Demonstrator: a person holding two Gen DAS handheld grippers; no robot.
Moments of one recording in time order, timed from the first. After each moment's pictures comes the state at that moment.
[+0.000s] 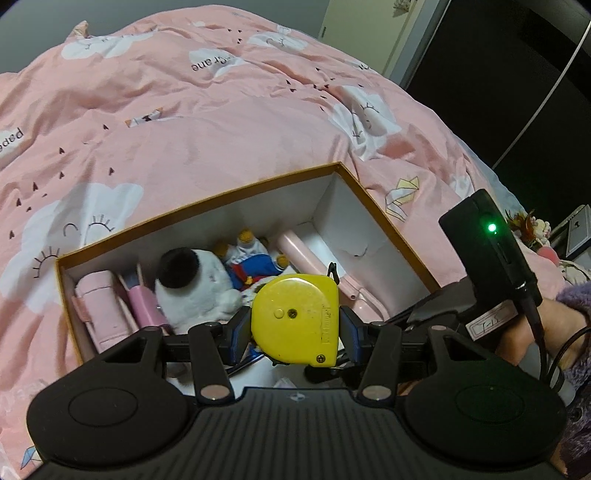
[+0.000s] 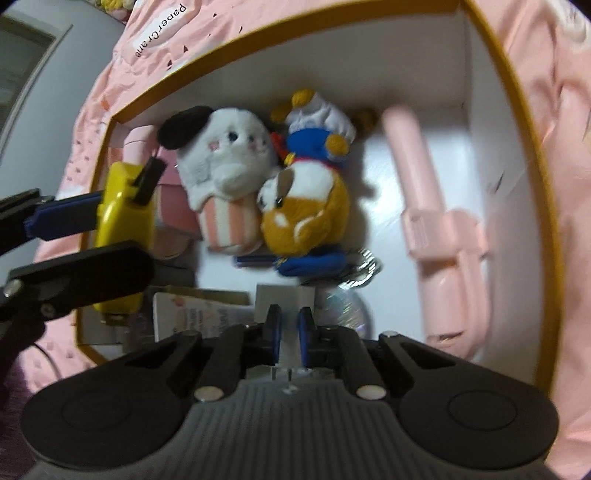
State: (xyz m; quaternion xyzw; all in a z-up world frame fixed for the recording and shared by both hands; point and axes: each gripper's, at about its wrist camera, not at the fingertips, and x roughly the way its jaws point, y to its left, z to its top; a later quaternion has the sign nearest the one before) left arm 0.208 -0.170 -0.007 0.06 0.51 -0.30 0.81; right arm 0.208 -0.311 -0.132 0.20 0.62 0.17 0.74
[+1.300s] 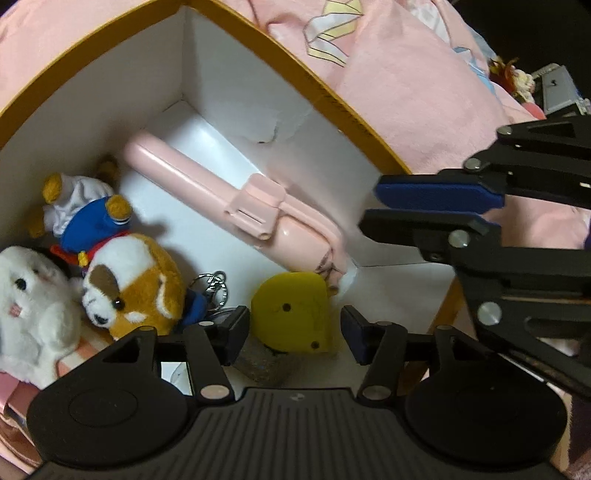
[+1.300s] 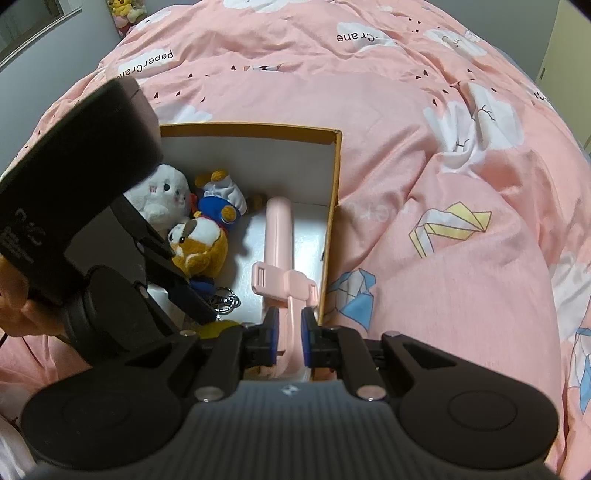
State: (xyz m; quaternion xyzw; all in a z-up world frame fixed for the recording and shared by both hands) left arm 0.225 -0.282 -0.112 0.19 0.66 -0.39 0.61; right arm 0.157 -0.350 -0.066 0.01 0.51 0.08 0.85
